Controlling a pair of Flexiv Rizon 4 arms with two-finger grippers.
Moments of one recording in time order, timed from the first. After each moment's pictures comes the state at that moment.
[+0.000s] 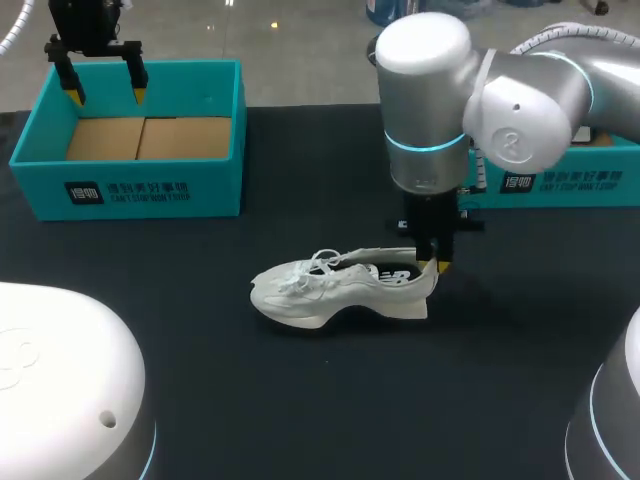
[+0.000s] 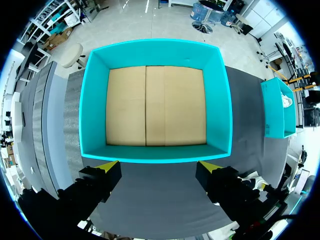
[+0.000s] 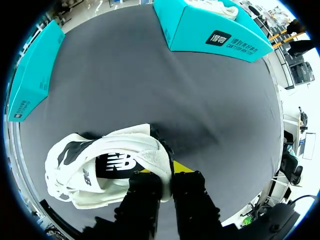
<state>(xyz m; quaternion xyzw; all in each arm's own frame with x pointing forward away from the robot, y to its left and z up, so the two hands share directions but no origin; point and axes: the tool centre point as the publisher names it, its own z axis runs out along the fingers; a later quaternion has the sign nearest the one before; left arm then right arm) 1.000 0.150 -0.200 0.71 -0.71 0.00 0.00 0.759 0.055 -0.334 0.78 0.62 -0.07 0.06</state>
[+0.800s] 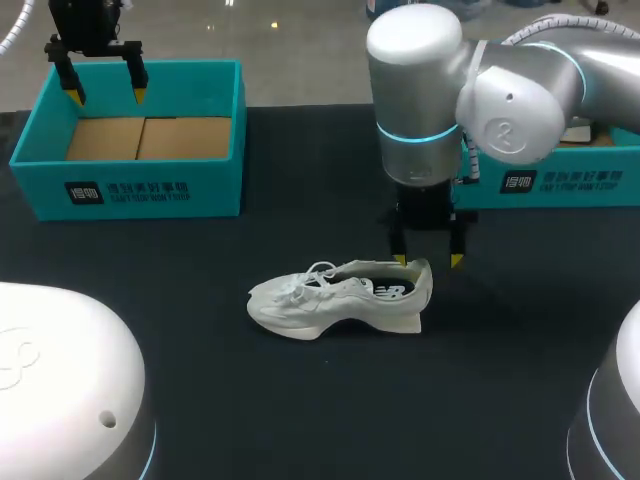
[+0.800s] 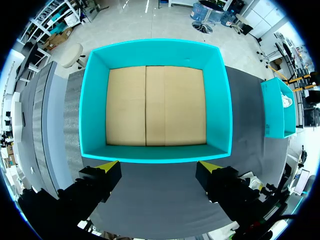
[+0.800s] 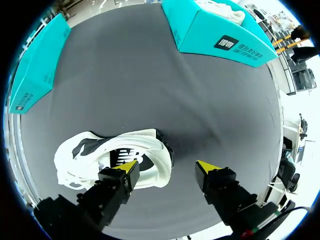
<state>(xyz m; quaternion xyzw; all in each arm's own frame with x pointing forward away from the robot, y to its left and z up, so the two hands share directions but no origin) 1.000 0.150 -0.200 0.71 -0.71 0.00 0.00 0.763 0.064 -0.317 0.75 0.66 -0.06 0.05</state>
